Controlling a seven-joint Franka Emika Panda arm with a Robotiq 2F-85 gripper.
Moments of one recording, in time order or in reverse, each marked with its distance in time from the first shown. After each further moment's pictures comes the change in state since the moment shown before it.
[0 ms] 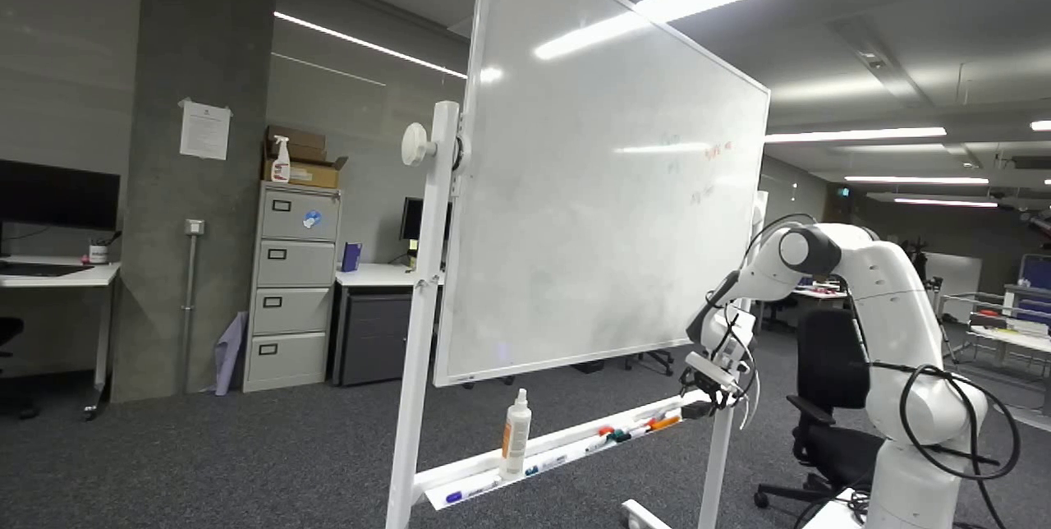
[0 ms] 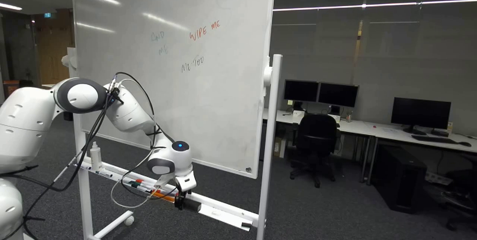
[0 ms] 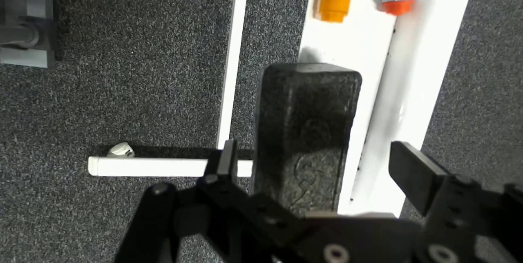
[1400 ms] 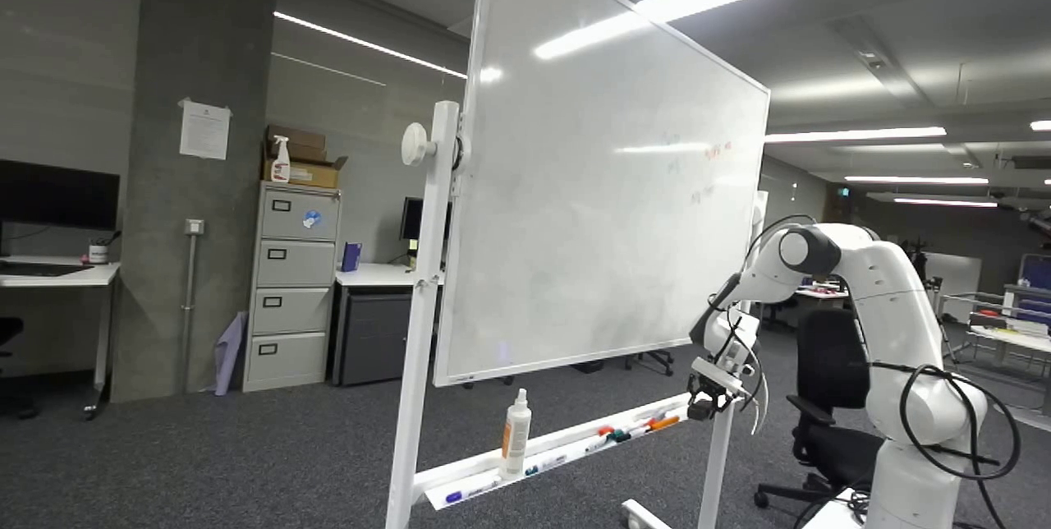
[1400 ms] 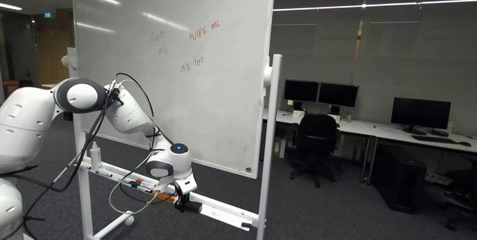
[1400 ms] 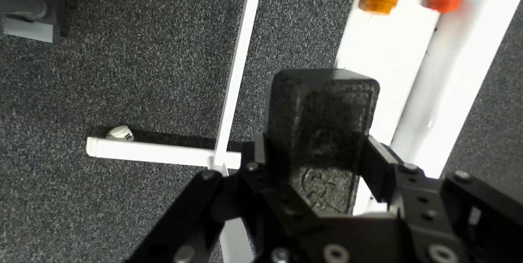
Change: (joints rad) arm 0.002 0.001 -0.015 -0.028 0.006 0.025 -0.100
